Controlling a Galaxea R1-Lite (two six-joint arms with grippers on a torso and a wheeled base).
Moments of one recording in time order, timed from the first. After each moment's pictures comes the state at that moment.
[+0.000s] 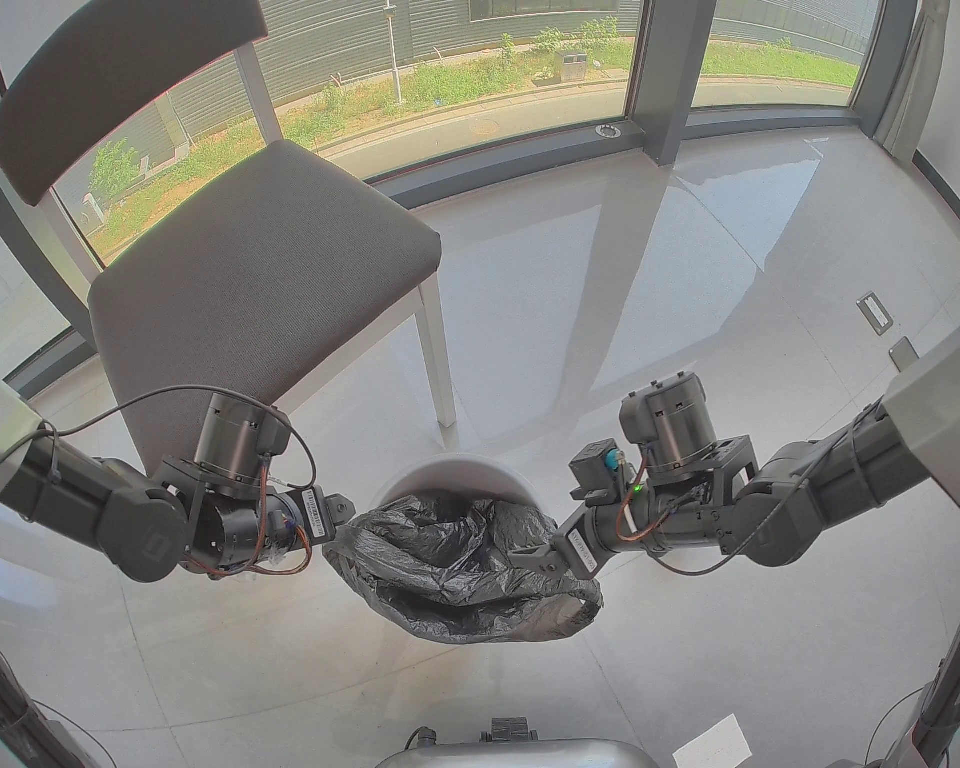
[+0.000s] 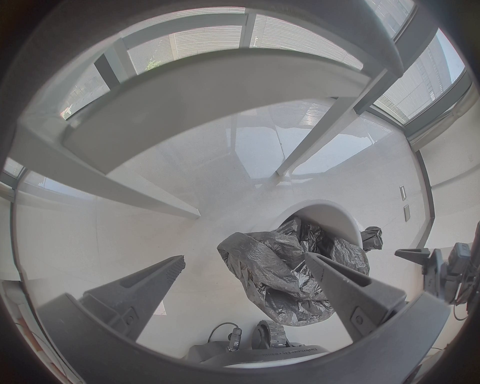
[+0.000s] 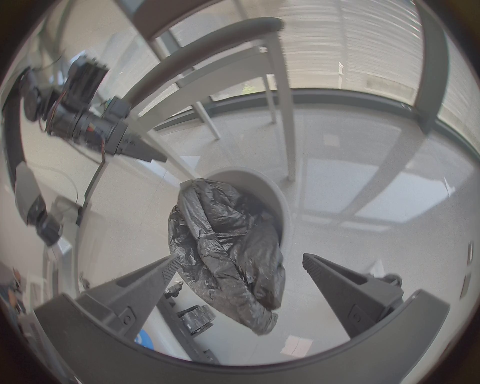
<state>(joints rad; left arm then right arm) -0.40 1.80 -0.81 -0.20 0.21 -0.56 0.62 2.04 -1.06 -0.29 0.11 -0.16</state>
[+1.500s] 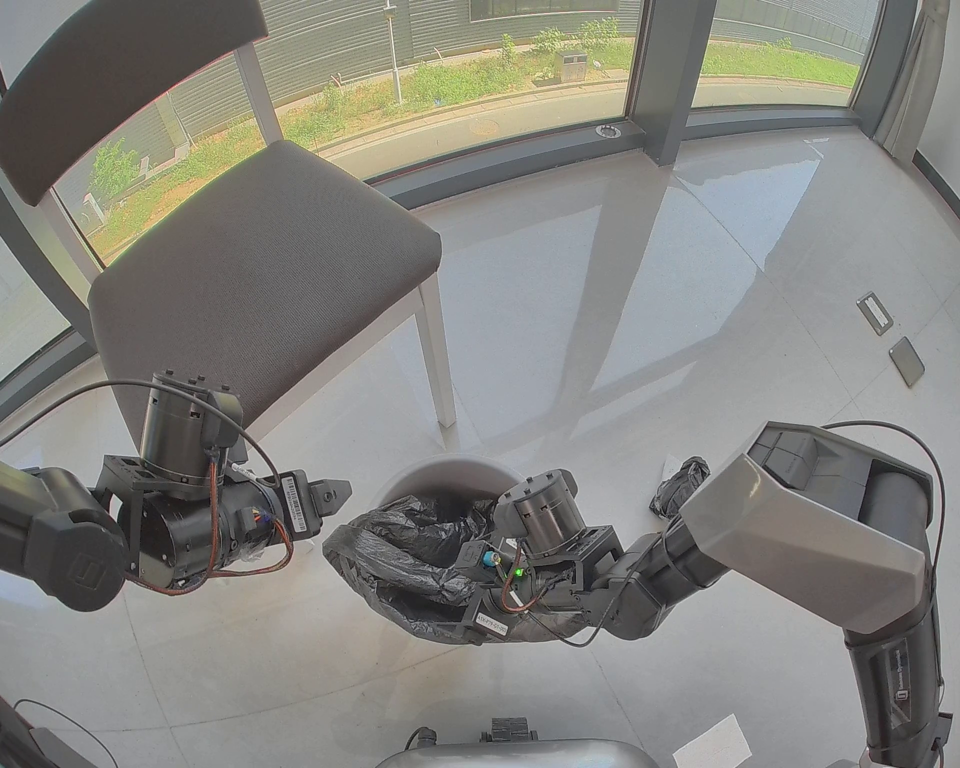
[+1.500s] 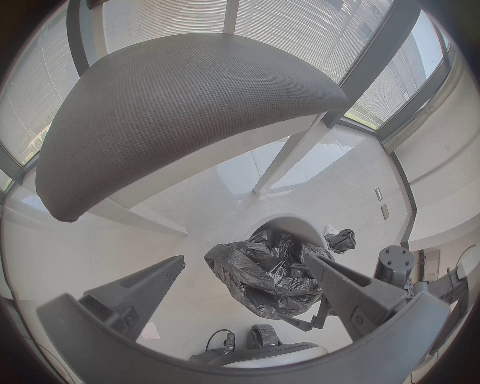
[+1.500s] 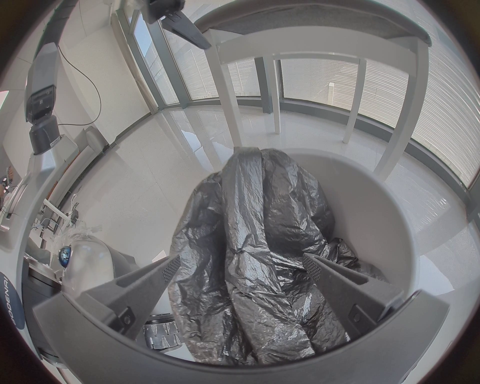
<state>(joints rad) -0.46 1.61 -0.73 -0.25 0.21 -0.49 0.75 2.43 -1.24 -0.49 0.17 -0.50</state>
